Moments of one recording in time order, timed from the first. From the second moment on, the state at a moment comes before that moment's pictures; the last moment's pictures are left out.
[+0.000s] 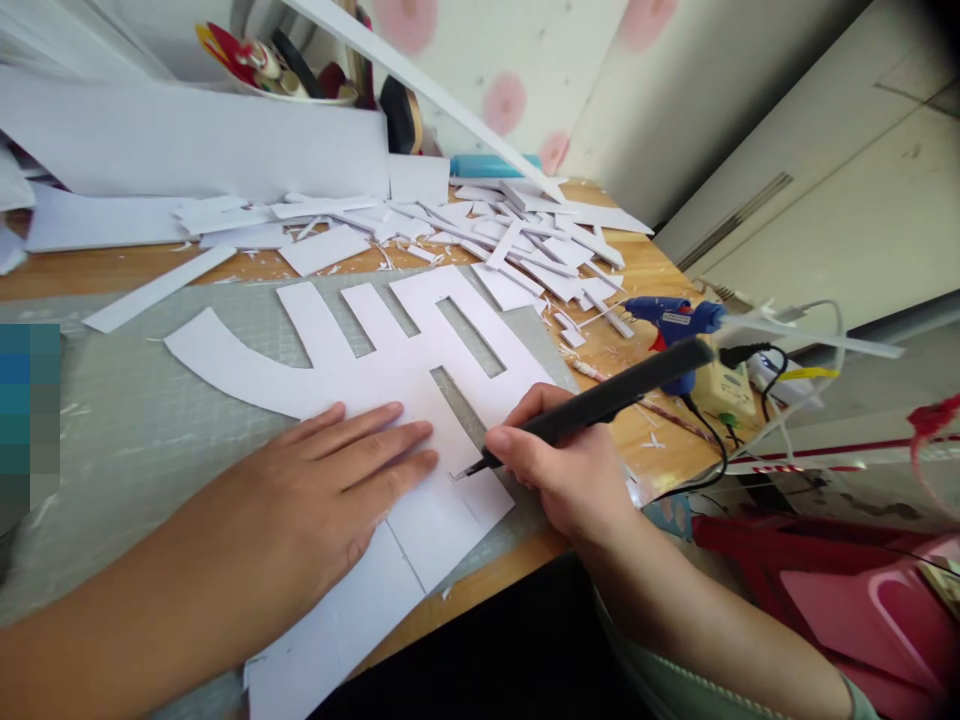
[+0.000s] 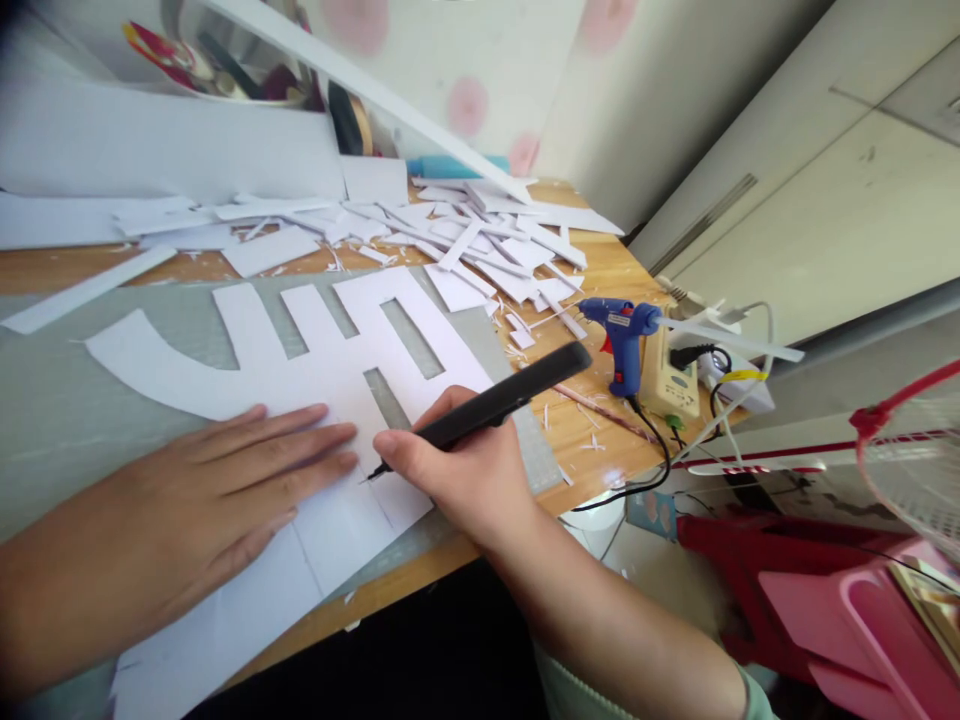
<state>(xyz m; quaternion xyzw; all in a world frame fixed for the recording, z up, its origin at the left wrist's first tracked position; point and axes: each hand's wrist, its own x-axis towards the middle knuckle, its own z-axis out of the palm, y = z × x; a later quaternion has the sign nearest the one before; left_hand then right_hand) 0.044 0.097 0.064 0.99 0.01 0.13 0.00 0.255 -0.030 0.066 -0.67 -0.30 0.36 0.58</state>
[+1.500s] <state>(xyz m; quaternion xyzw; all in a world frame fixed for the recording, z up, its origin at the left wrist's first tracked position) 0.049 0.087 0.058 0.99 0.08 0.09 0.05 0.248 -0.023 0.060 -0.69 -0.36 0.30 0.55</state>
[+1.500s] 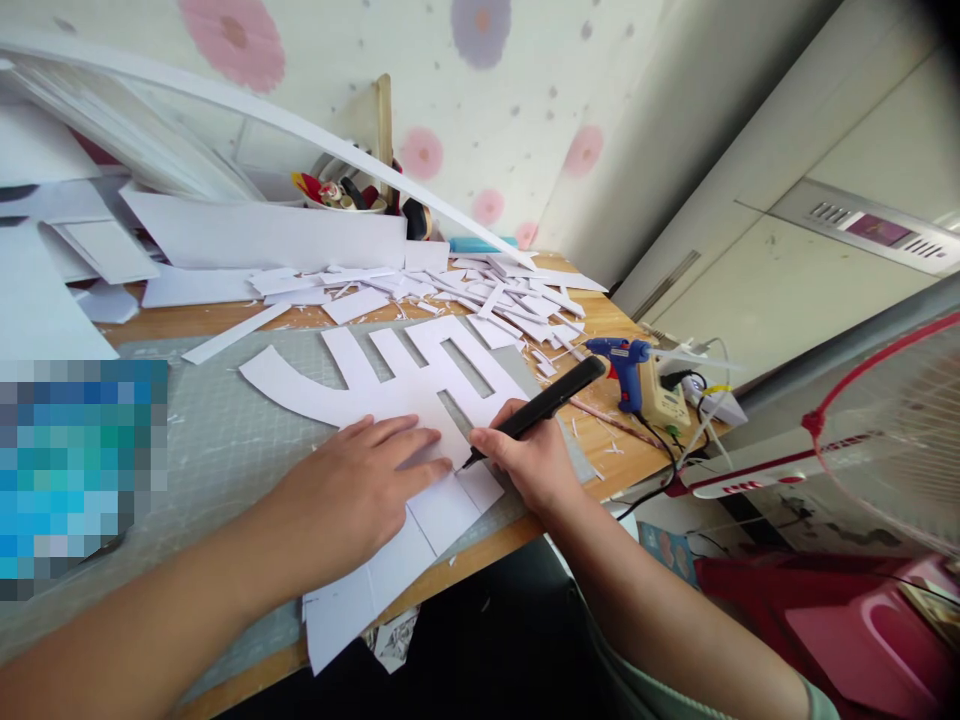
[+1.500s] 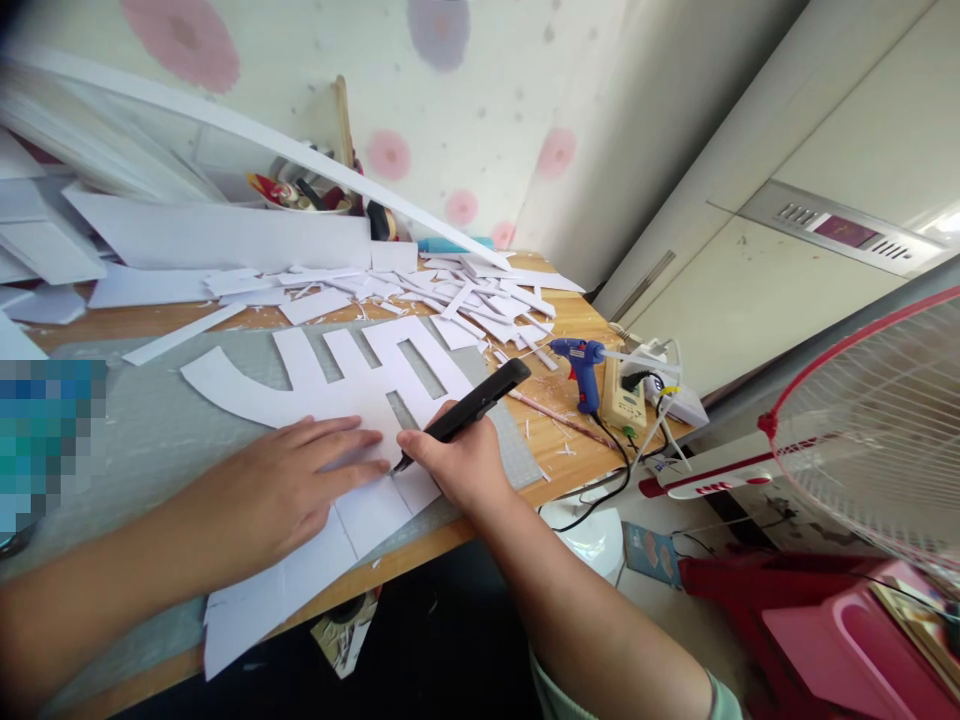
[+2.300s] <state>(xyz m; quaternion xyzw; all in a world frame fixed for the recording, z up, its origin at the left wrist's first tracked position) 0.049 0.091 0.058 1.00 0.08 0.04 0.02 0.257 -0.021 0.067 -0.68 -0.40 0.30 0.54</state>
